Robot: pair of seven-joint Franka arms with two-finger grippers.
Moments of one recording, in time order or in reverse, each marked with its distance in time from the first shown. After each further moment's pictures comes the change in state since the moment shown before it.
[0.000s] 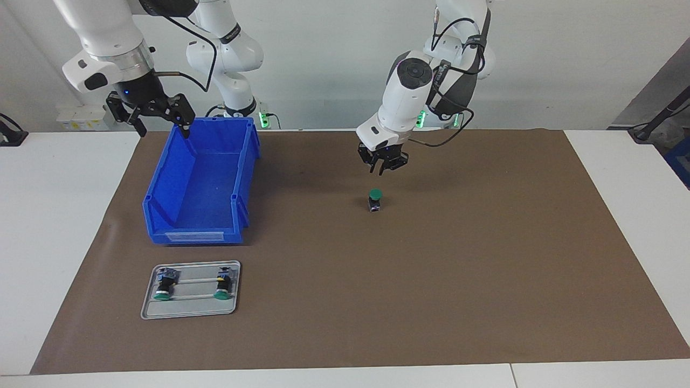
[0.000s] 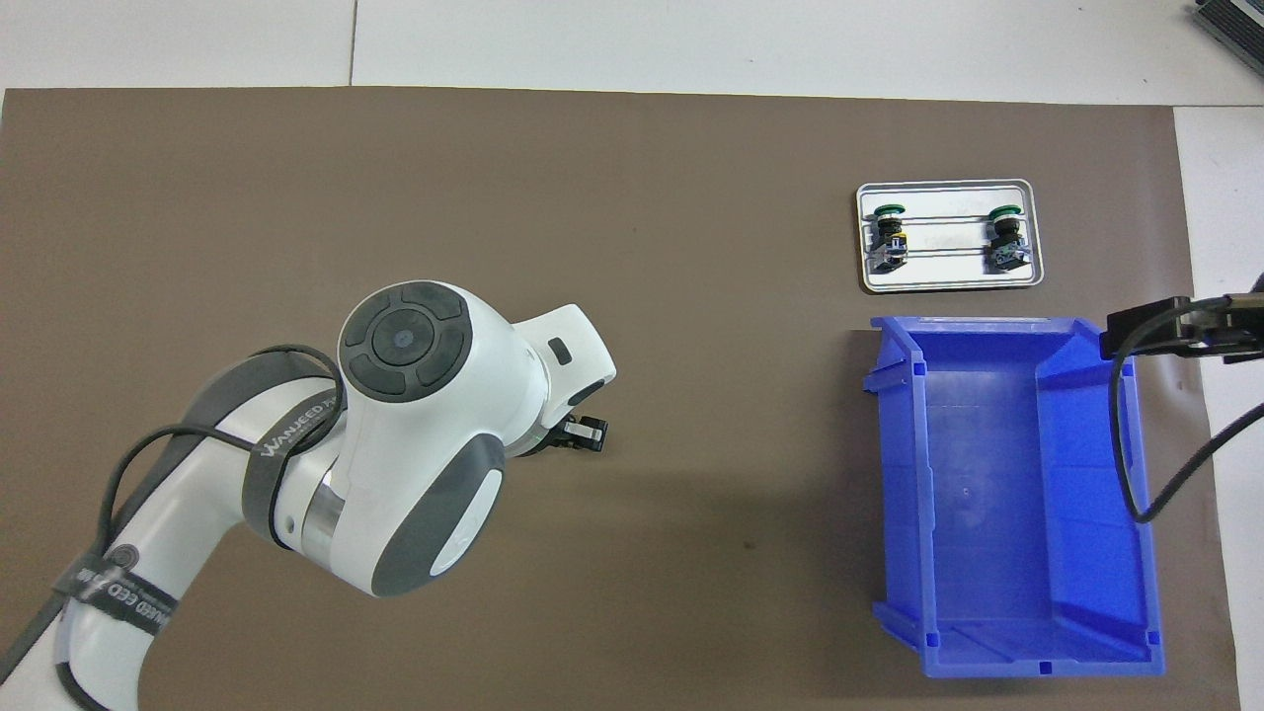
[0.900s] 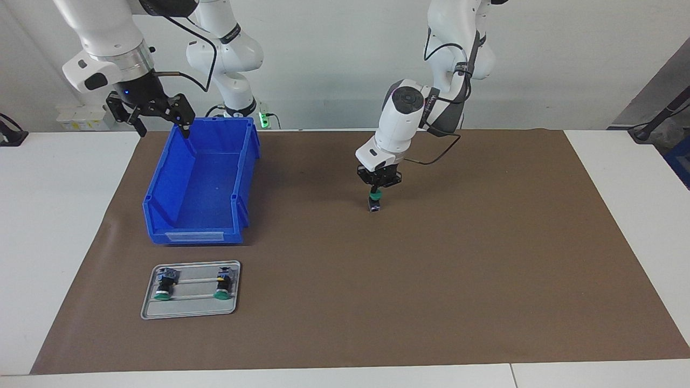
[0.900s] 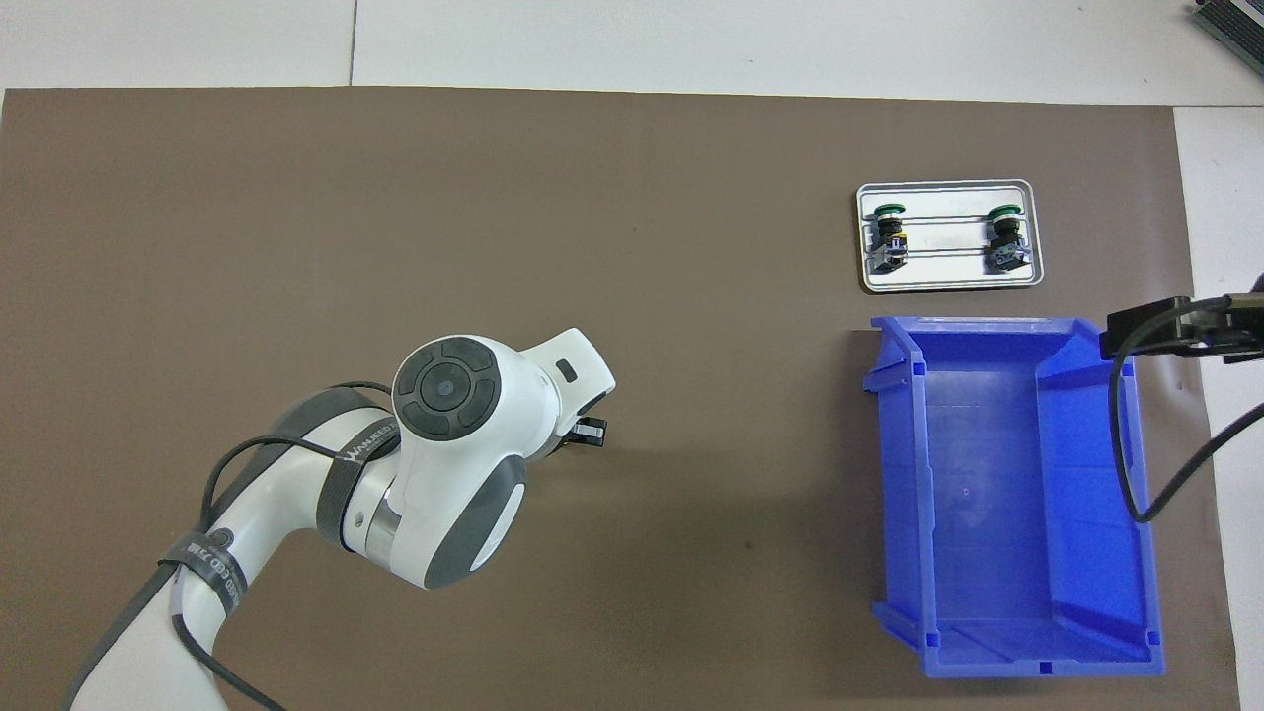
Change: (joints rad) left arm -0.013 0.060 0.007 -0.111 0.001 0.233 -0.039; right arm 0.000 0.000 0.000 0.000 0.000 0.000 0.000
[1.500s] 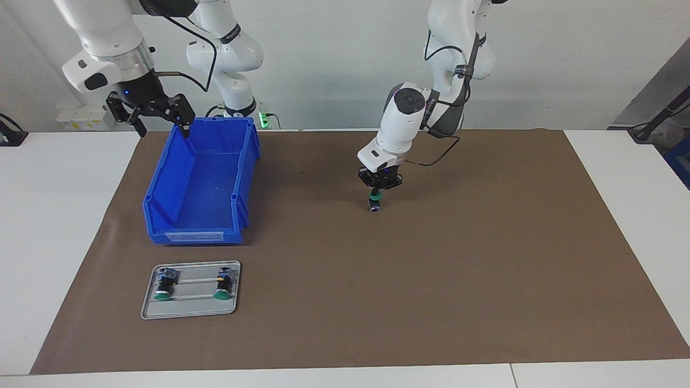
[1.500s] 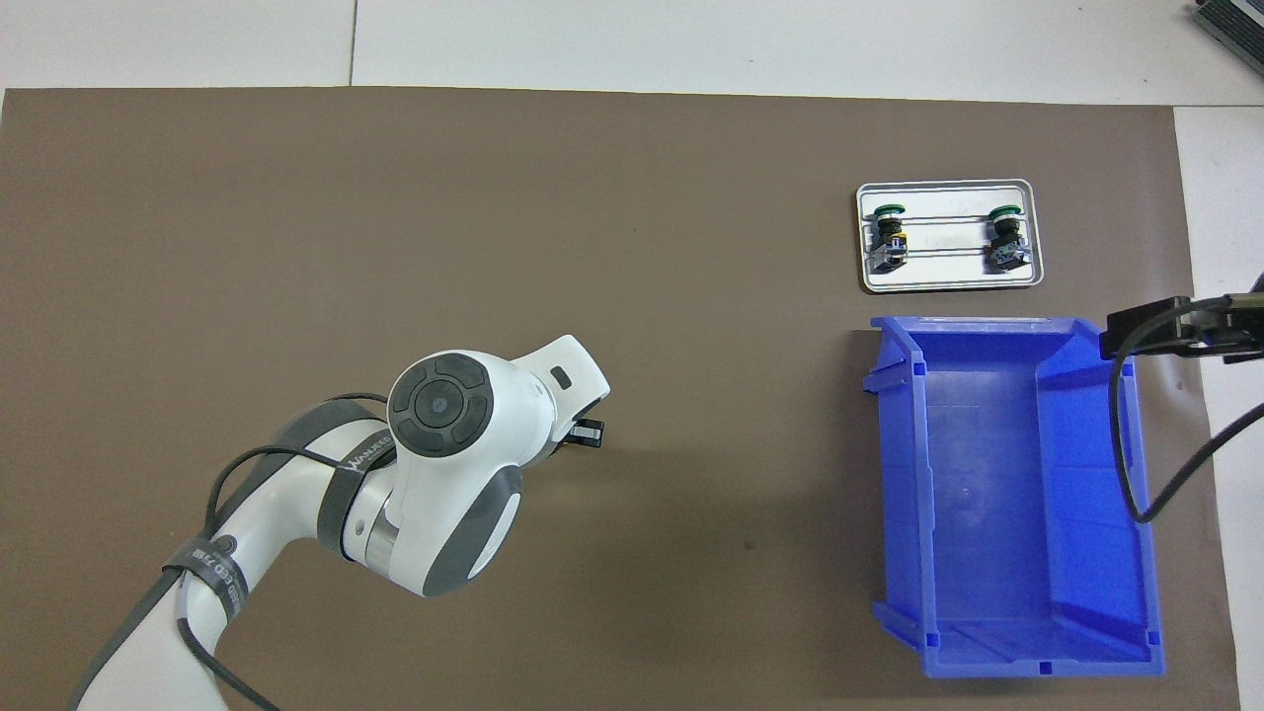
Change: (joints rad) left arm 0.000 -0.008 -0.001 -0.044 0.001 0.068 -0.005; right arm 0.000 0.000 0.000 0.000 0.000 0.000 0.000
